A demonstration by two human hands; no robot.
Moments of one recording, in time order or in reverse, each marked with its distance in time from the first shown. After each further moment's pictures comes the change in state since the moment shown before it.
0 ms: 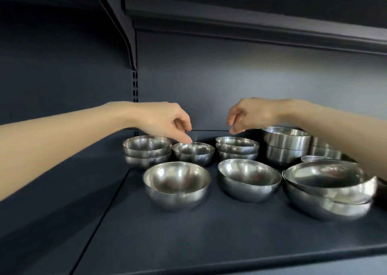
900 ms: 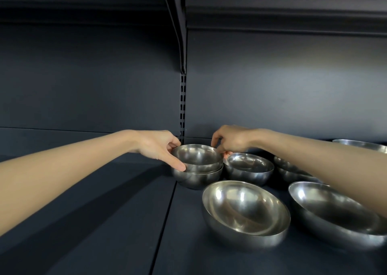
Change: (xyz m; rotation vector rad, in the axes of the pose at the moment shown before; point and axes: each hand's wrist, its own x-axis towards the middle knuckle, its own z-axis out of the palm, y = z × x) left_hand -0.013 -0.142 0.023 -0.256 -0.153 -0.313; right_hand 0.145 -0.083 0.081 0.128 -0.136 -0.137
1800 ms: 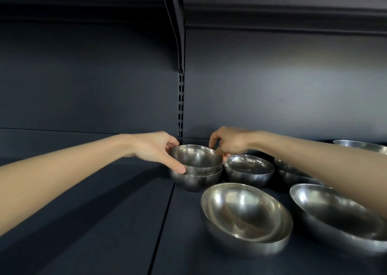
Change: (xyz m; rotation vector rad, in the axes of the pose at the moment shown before) left_hand 0.003 -0.004 0.005 -0.028 0.074 0.022; right_hand 0.003 0.002 0.003 0.014 0.009 0.002
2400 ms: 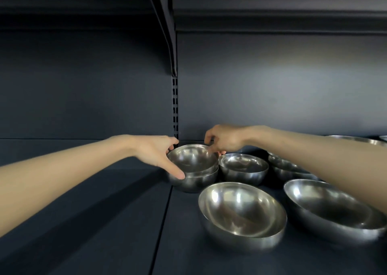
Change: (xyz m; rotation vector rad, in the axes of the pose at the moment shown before) left_hand 0.010 0.008 -0.003 0.225 -0.042 -0.040; right_hand 0.000 -0.002 -0.007 -0.063 -0.006 -0.051
